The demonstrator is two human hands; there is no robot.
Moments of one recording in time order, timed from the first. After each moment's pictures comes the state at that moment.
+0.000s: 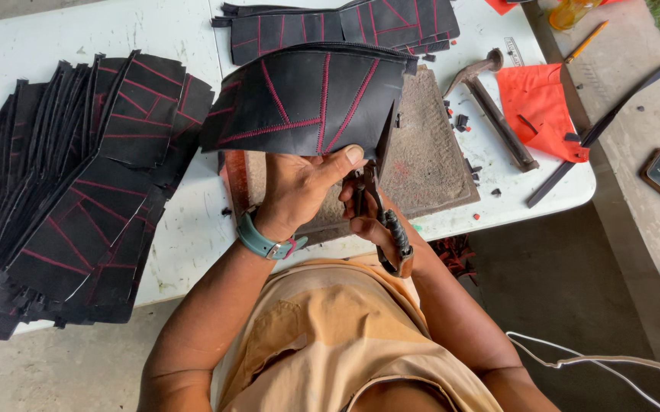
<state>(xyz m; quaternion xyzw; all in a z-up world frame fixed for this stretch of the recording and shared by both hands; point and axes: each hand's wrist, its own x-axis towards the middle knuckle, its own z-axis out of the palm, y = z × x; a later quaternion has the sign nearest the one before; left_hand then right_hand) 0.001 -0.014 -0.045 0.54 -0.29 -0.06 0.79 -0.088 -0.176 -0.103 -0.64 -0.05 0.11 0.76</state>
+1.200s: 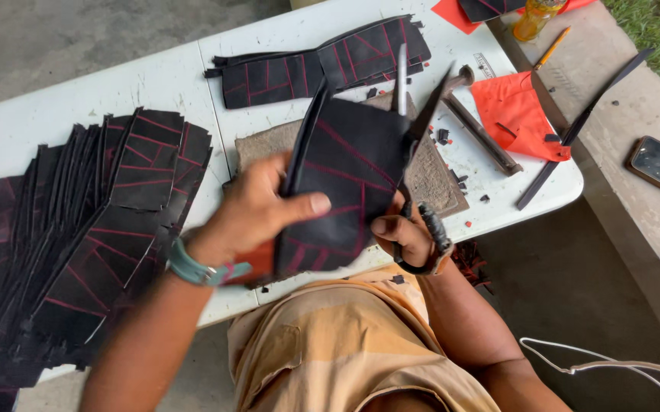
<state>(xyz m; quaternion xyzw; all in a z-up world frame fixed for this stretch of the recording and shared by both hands) 0.017 0.025 0.009 0.68 -0.30 -0.26 0.61 -0.085 -0.201 -0.081 -0.44 -0.14 0.03 0.89</state>
